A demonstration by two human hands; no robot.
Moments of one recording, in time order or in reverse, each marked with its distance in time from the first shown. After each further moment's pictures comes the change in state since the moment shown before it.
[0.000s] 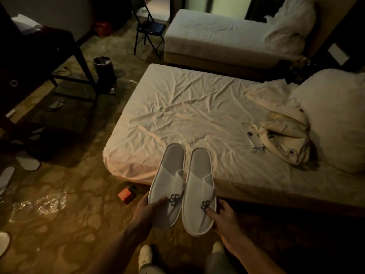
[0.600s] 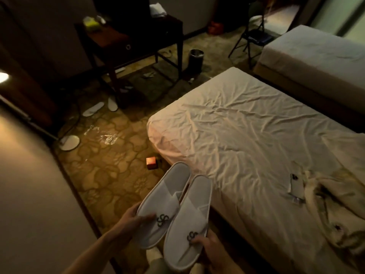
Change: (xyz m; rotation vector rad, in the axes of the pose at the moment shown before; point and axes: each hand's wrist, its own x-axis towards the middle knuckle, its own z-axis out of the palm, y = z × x) left_hand -0.084 -0.145 0.122 -0.186 0.288 -0.003; right_hand 0.063 -0.007 -0.157 -0.519 -0.580 0.192
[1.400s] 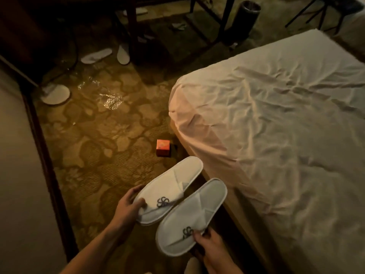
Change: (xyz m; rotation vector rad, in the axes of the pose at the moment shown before) left_hand 0.389 -0.116 -0.162 -0.262 0.382 0.023; right_hand 0.398 0.082 0.100 0.038 0.054 0.211
